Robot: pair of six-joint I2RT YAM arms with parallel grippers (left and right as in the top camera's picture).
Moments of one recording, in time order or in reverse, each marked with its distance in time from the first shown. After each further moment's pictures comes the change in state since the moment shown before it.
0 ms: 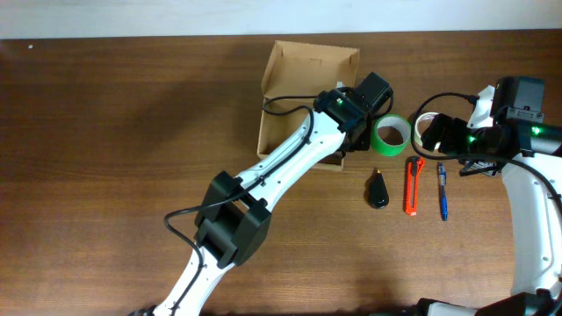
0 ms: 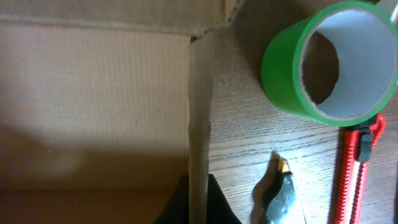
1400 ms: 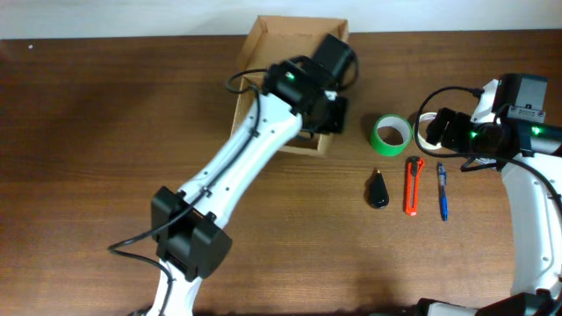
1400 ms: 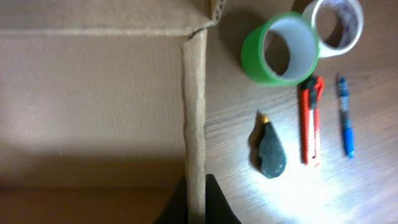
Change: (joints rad) left arm 0.101 -0.231 -0.019 -0.130 0.120 0.218; right arm 0.000 0.000 0.000 0.062 0.047 -0.003
